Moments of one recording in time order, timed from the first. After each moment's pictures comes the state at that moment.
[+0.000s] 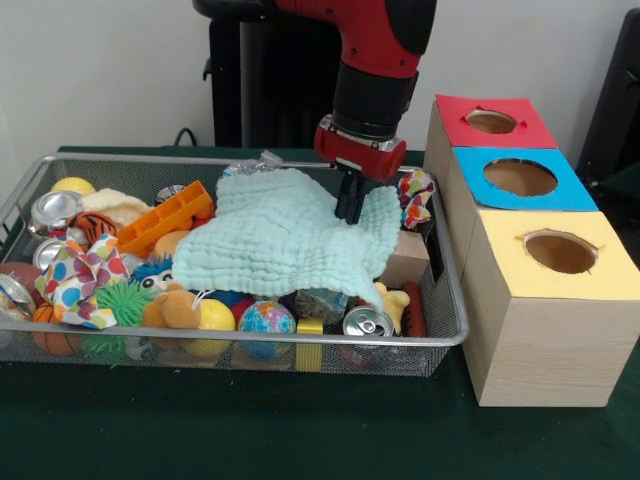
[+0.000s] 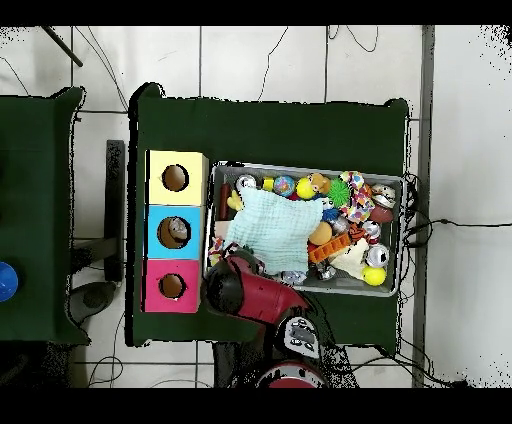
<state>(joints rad) -0.06 -0.50 -0.16 1.99 0.15 -0.06 2.05</state>
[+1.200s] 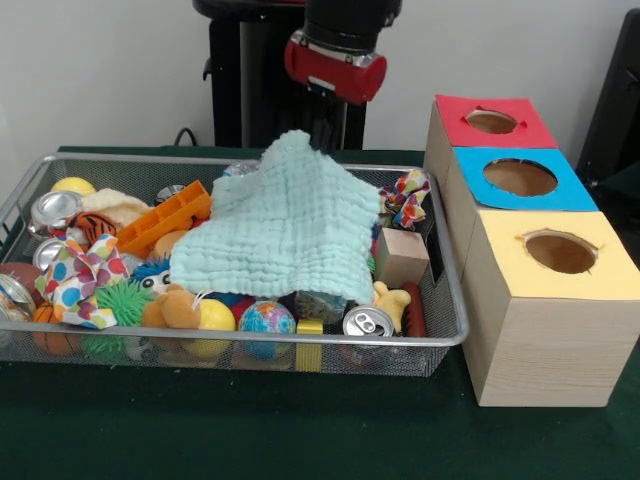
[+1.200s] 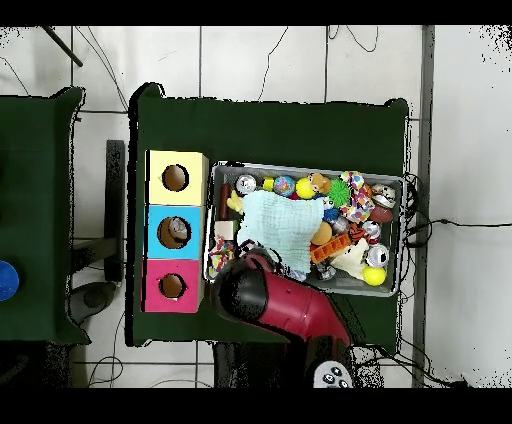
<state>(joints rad) -0.09 -0.75 -0.23 1.98 0.11 0.23 2.05</state>
